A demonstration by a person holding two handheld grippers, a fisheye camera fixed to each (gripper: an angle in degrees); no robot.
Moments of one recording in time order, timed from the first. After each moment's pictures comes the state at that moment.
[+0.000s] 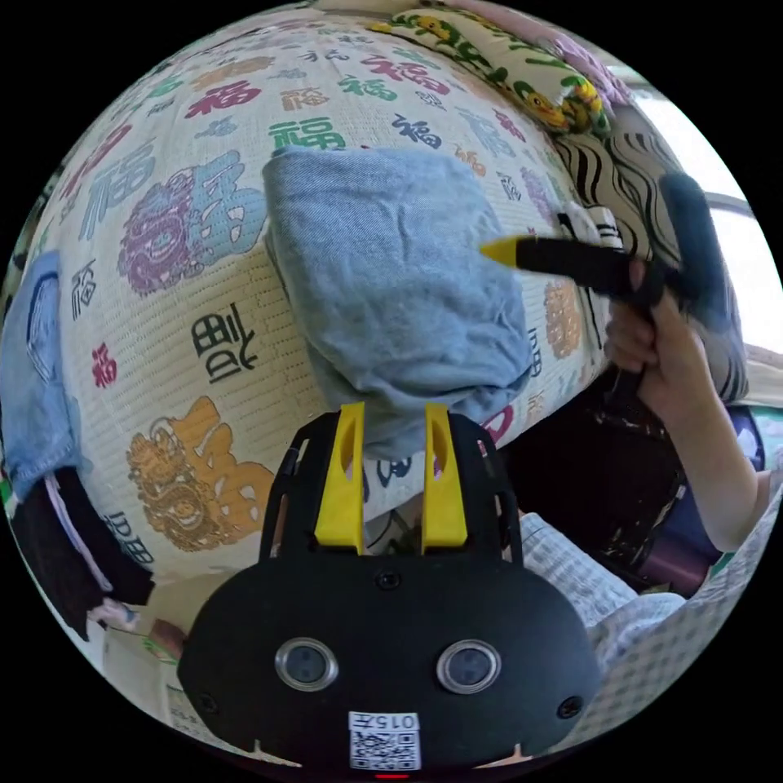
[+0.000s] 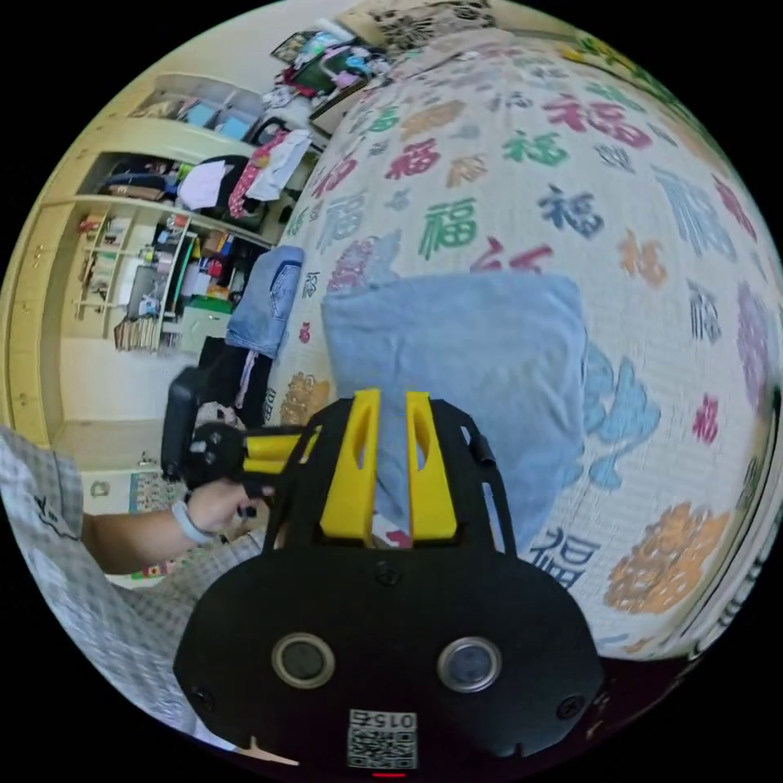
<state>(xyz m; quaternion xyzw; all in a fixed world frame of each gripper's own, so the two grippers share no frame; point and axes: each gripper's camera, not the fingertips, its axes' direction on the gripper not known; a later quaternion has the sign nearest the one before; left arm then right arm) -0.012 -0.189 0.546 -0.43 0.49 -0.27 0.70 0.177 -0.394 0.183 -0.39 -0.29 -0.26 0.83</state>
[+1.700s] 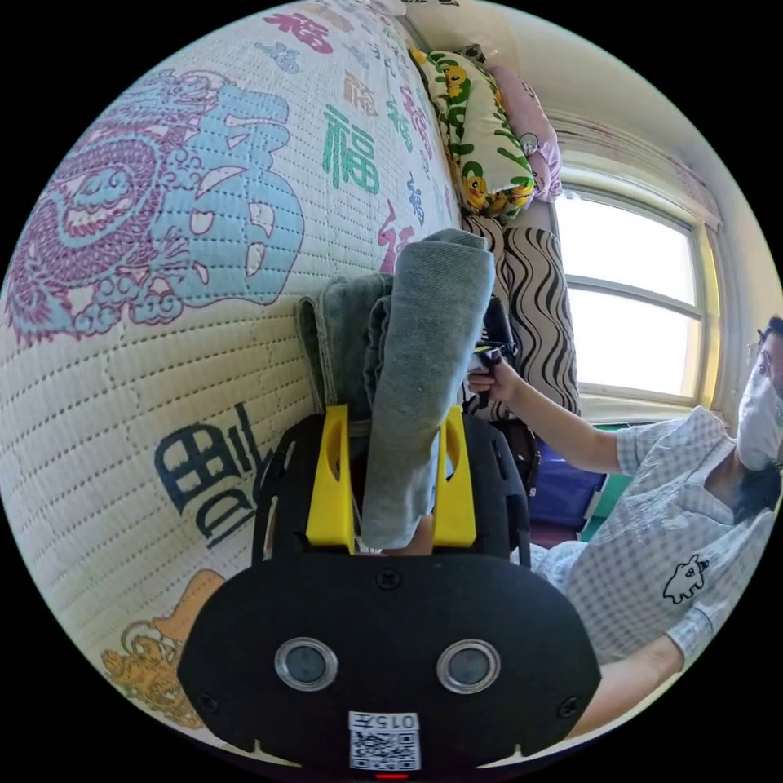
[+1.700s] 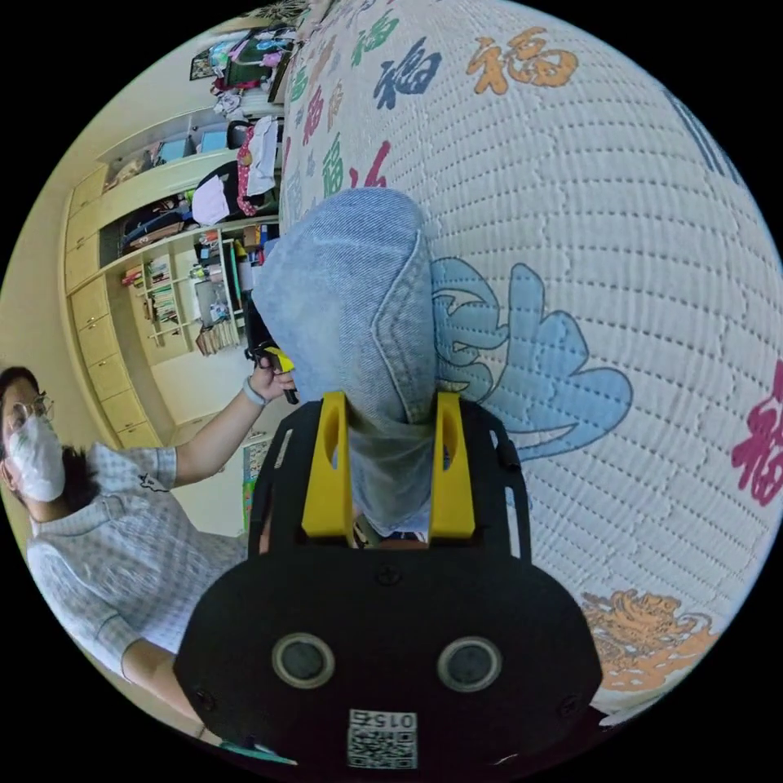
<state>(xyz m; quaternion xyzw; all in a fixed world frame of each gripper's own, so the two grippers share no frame) -0.302 -0.174 0.542 -0.28 0.71 -0.40 0.50 0.198 -0.496 0.322 -0.57 -0.42 -0.12 0.70</state>
